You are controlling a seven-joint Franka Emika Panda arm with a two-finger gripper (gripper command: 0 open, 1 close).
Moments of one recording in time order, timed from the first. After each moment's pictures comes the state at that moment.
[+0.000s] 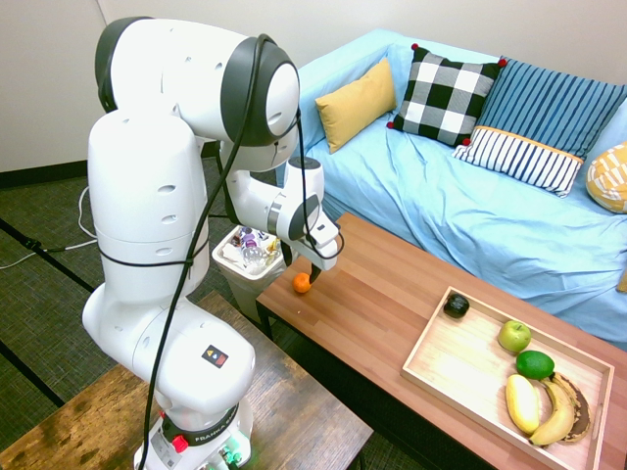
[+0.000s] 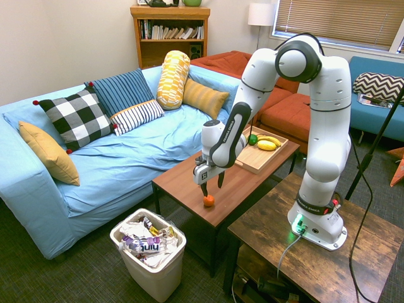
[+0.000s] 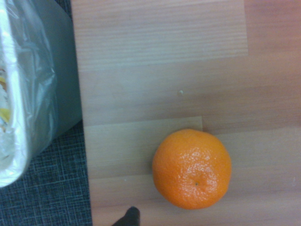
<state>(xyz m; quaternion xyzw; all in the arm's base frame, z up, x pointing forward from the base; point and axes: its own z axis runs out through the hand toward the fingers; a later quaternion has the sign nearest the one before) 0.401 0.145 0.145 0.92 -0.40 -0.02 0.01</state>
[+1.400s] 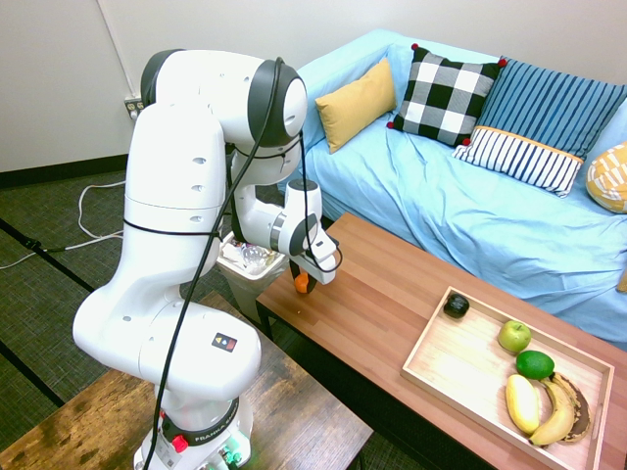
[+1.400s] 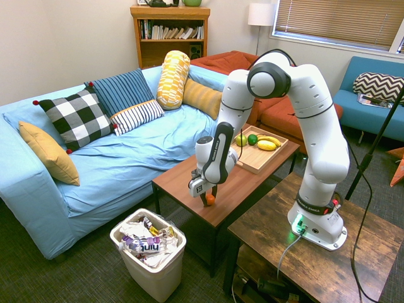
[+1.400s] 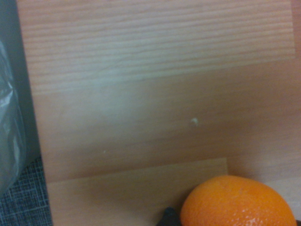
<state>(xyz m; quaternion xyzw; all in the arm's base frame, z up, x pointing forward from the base) 0.428 0.150 0.093 0.91 -0.42 -0.01 0.02</state>
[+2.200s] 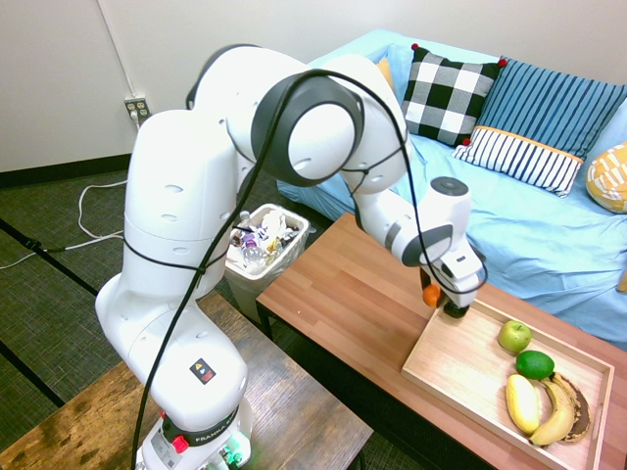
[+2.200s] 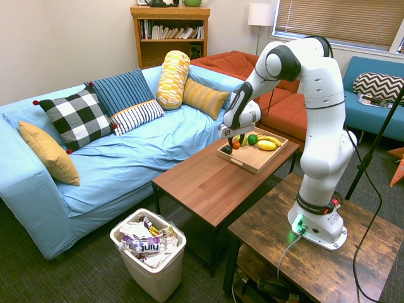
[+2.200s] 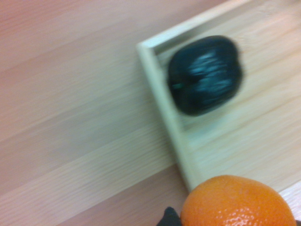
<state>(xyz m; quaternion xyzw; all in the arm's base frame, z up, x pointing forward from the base) 0.516 -0.188 0.191 0.82 -0.57 0.07 0.03</state>
